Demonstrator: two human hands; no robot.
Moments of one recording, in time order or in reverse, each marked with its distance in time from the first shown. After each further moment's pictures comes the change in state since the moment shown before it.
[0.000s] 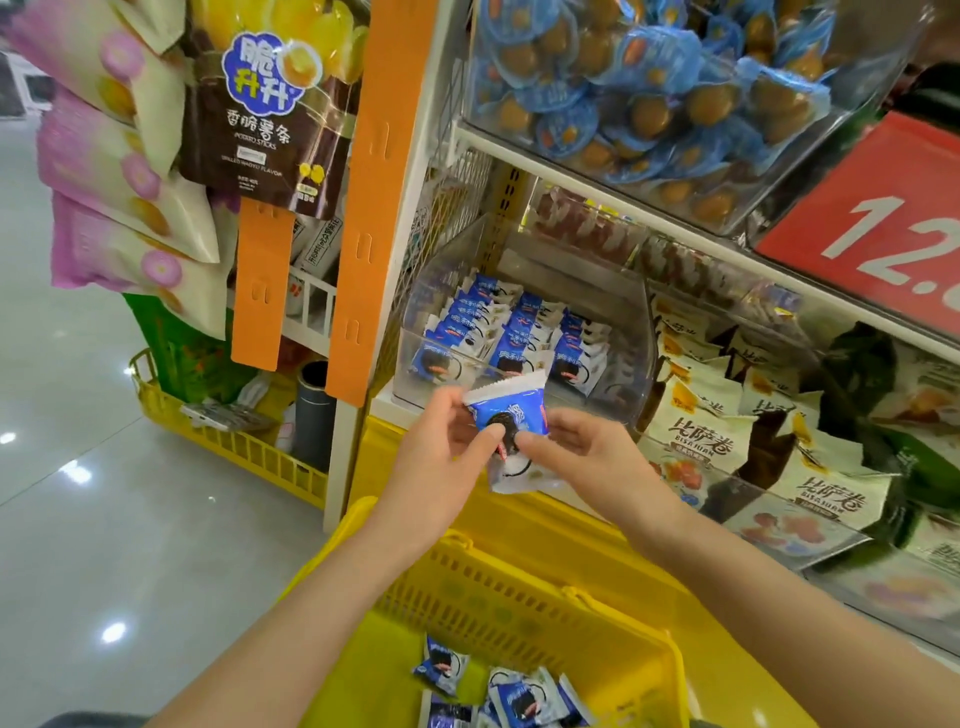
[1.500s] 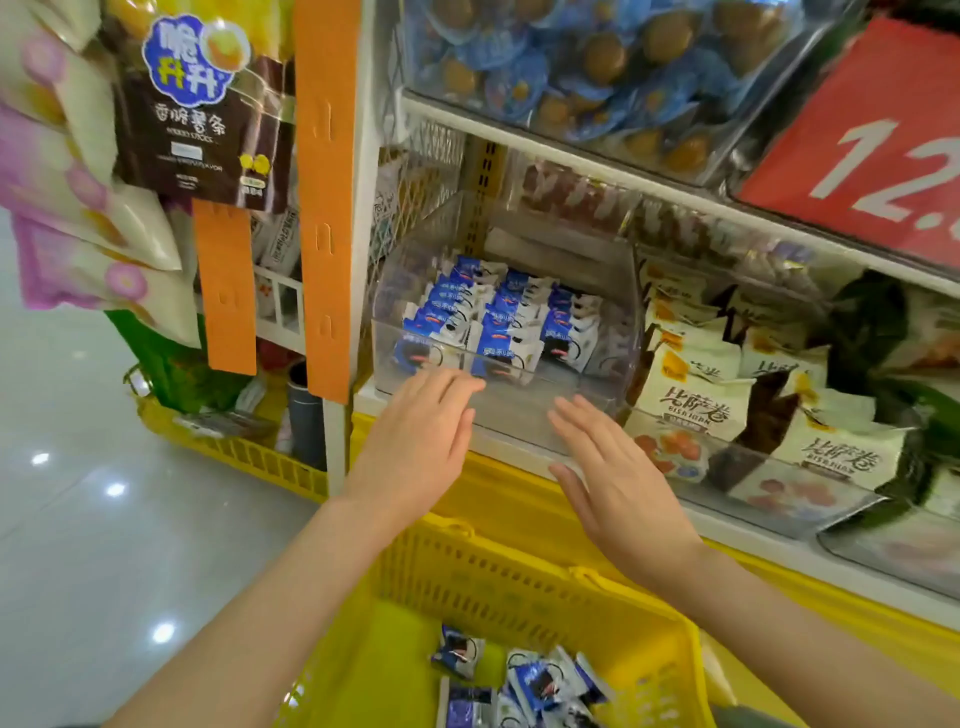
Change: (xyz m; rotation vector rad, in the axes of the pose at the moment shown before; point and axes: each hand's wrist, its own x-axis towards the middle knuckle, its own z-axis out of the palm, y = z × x) left_hand 0.027 -0.026 -0.001 0.984 -0.098 0.438; right_hand -0.014 0.069 -0.015 -0.990 0.251 -0.488
